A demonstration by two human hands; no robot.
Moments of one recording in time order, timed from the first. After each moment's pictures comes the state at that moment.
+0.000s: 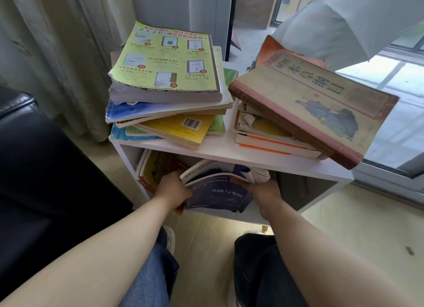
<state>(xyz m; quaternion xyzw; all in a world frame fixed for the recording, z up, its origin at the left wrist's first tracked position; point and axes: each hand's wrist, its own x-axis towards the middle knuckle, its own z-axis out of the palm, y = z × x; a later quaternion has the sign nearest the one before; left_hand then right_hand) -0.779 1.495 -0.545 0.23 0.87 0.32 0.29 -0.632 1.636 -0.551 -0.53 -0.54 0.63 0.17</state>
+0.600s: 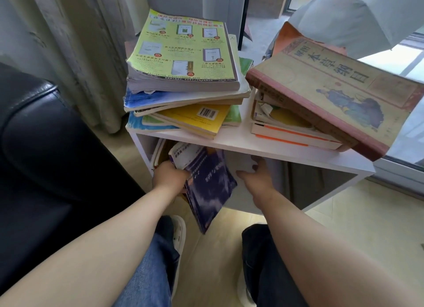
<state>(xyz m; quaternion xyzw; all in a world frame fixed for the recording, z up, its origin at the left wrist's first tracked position) -0.788 1.476 -0.543 0.02 0.80 0.50 0.32 -0.659 1.610 -0.547 -0.48 -0.62 0.60 0.15</state>
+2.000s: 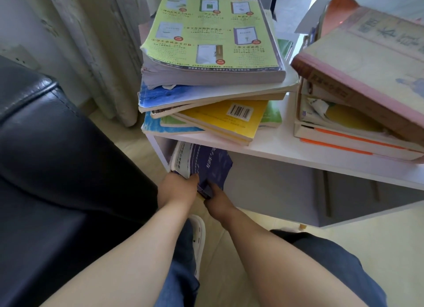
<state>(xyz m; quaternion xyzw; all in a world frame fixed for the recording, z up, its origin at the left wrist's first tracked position) -0.802 1.466 -0.554 -0.04 0.89 0.39 0.22 -0.750 1.531 -0.649 -0.37 -0.71 0.59 -0.12</state>
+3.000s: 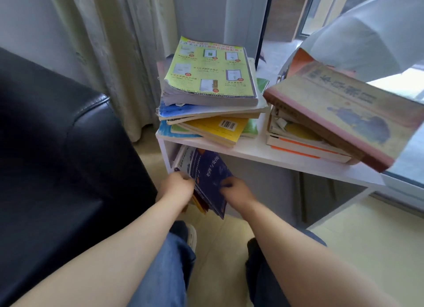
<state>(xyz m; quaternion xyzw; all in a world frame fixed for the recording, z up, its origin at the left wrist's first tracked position) -0.785 1.441 -0.520 0.05 0.90 0.35 0.27 -0.704 1.559 -0.568 -0.39 -0.77 0.51 -0.05</state>
